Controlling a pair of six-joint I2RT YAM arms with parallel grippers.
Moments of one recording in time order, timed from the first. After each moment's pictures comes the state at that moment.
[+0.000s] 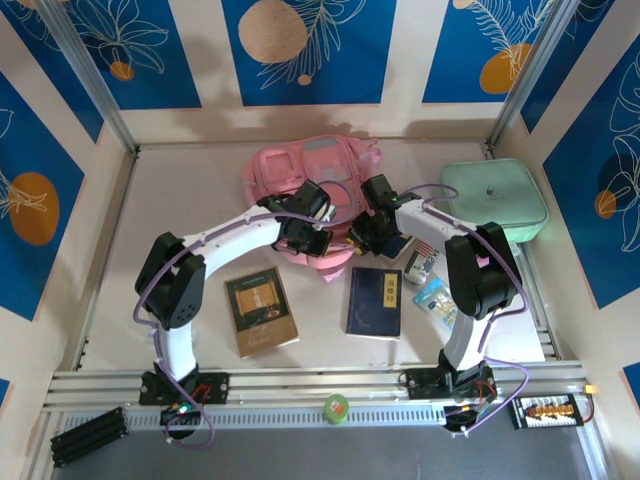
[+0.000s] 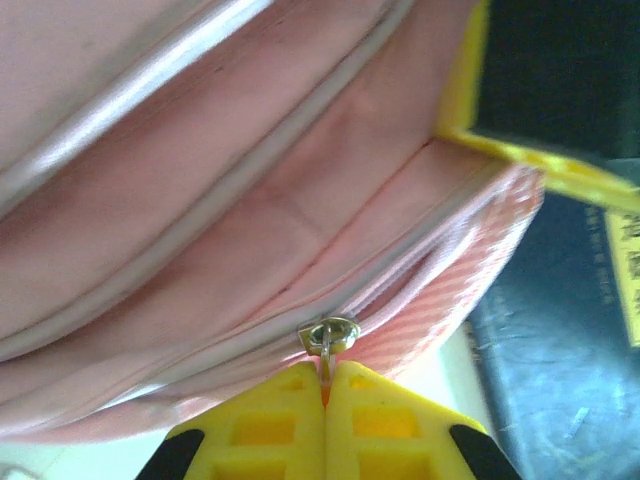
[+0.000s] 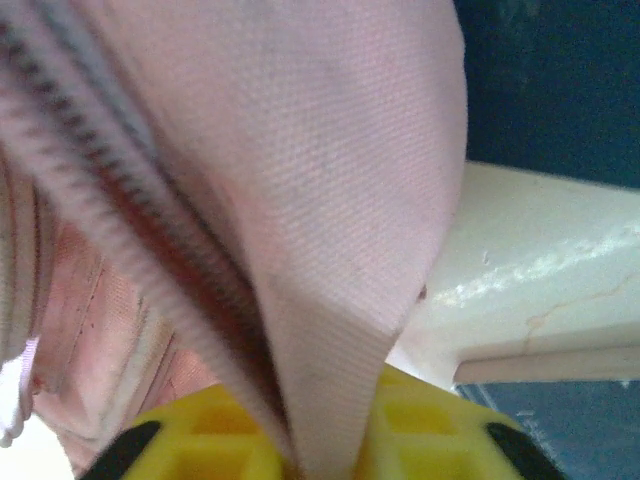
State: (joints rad) left arm -0.74 1.87 1.47 -0.76 0.14 -0.32; right arm 0.41 1.80 1.22 -0.65 -0.28 1.19
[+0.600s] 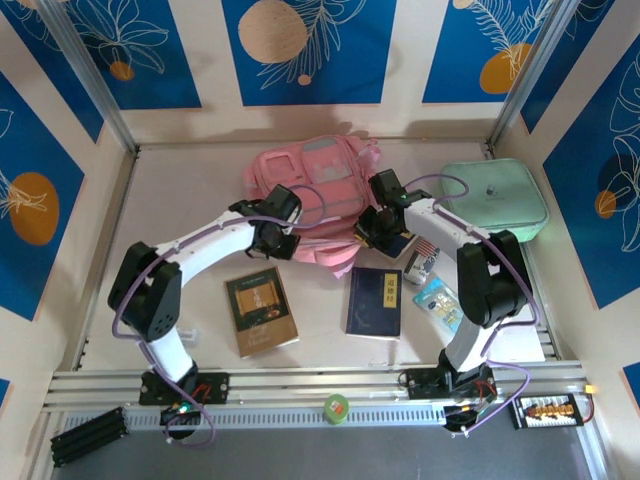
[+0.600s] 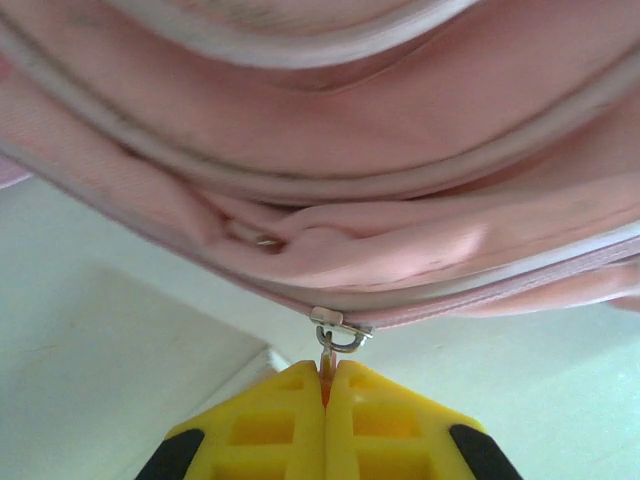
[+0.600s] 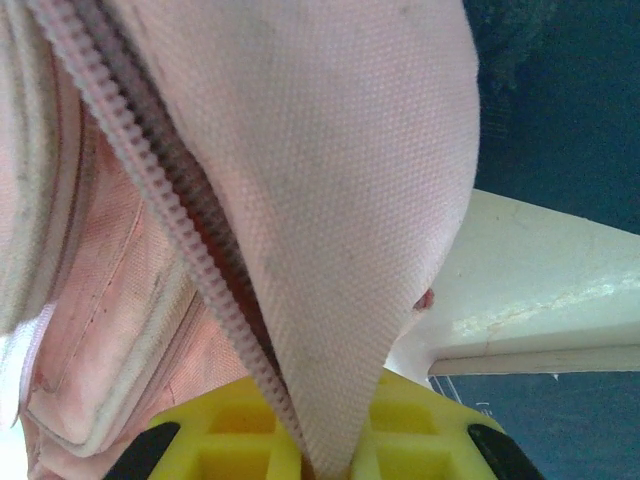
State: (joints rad) left arm -0.62 1.71 1.26 -0.77 -0.03 -0.21; right arm 0.38 1.72 1.22 -0.67 -0.24 1.08
